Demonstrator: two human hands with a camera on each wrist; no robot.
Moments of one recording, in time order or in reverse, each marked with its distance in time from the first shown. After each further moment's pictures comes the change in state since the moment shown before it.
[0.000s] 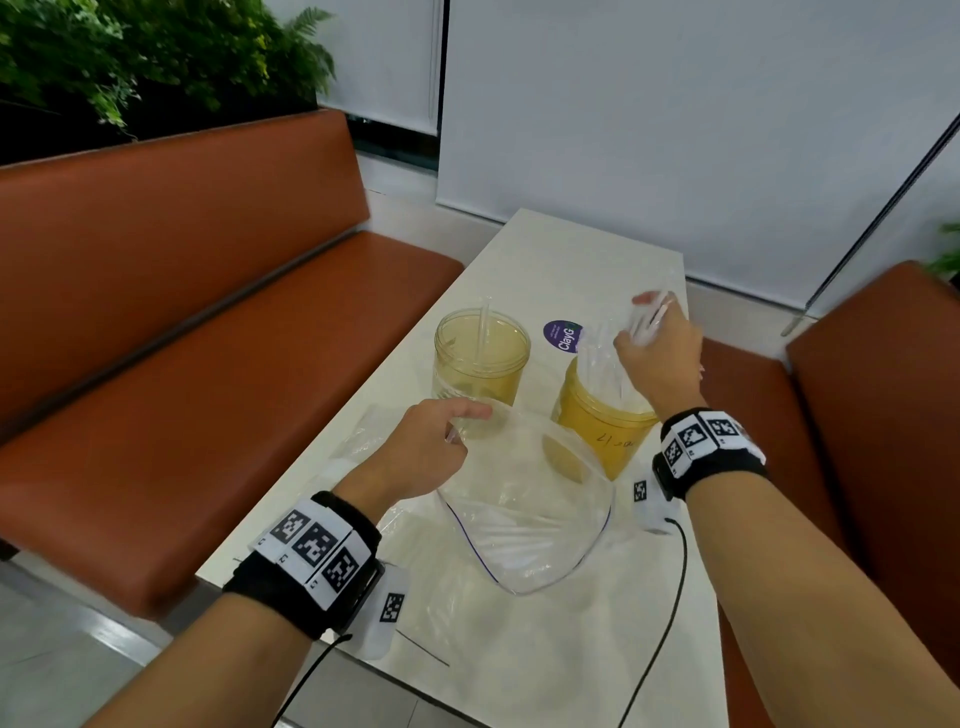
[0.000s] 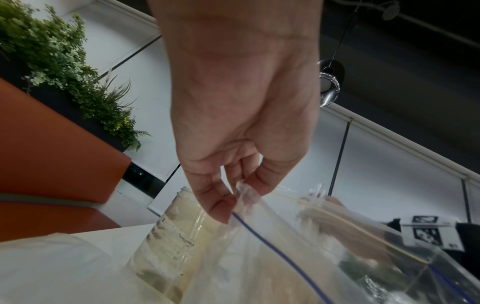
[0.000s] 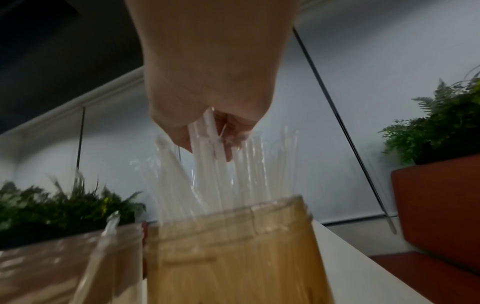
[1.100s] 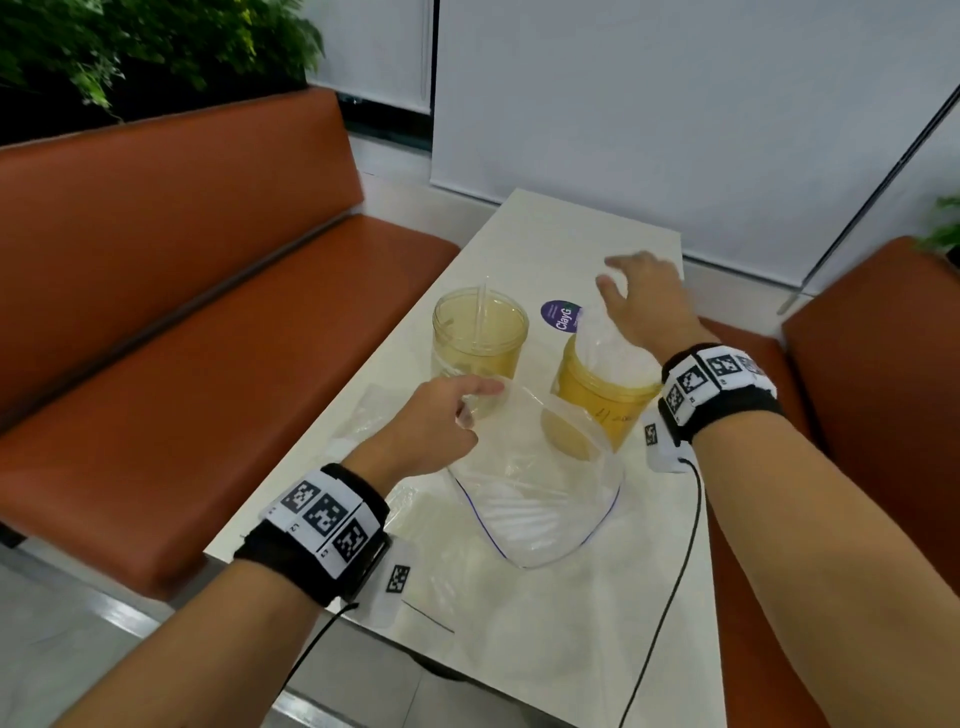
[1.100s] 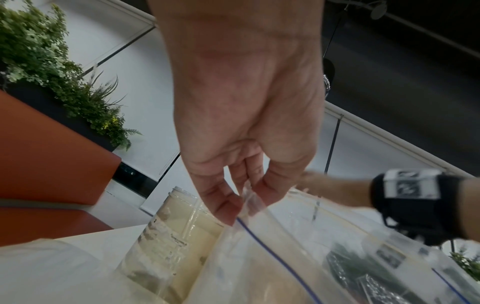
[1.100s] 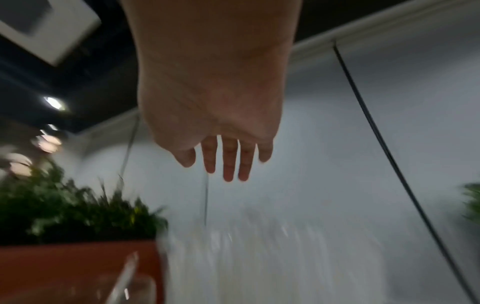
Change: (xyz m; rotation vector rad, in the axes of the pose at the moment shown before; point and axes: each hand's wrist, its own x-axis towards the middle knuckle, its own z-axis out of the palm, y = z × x) left_hand -0.016 0.028 -0.004 0.037 -0.047 0.021; right_hand 0.020 -0.036 -0.010 -0.499 -0.277 -0.202
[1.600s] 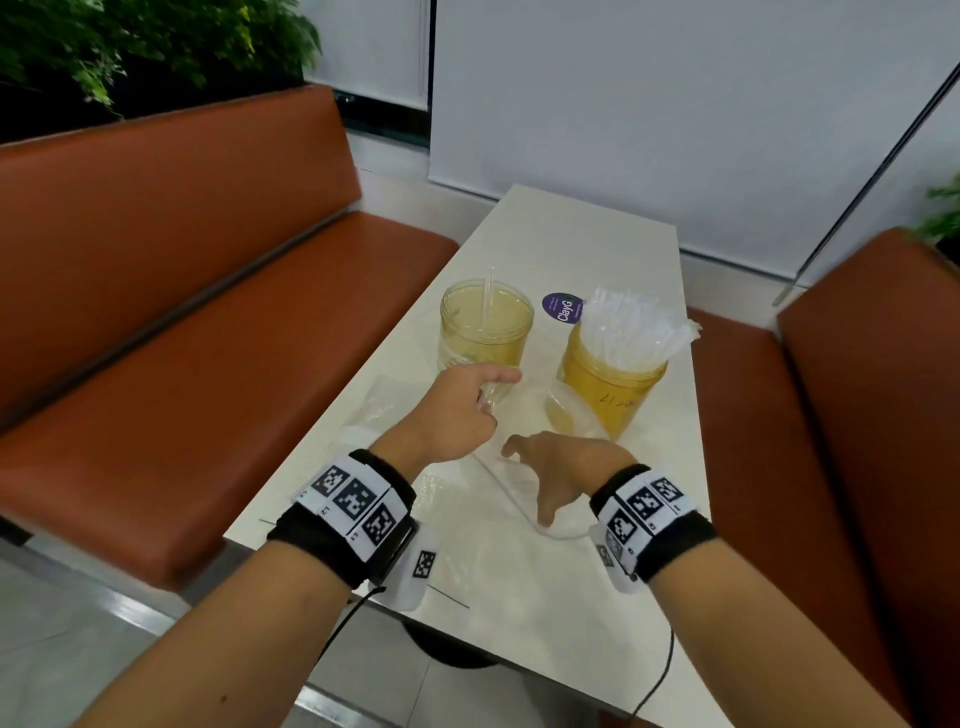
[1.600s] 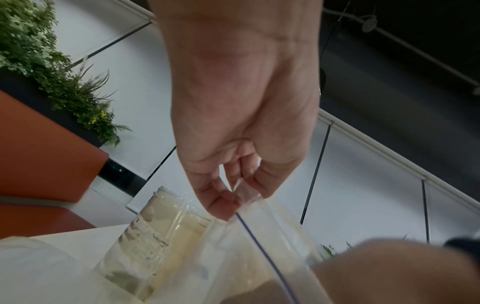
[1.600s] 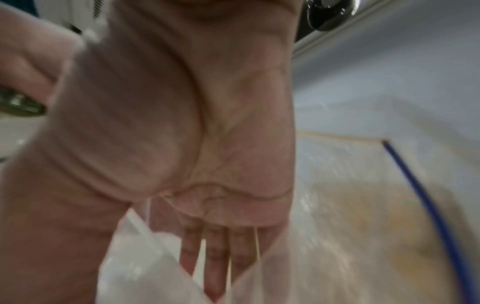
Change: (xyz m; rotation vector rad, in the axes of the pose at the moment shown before) left_hand -0.010 0.012 0.006 -0.031 -0.008 0.065; right_hand -0.137 -0.089 0.064 -0.150 -1.082 -0.111
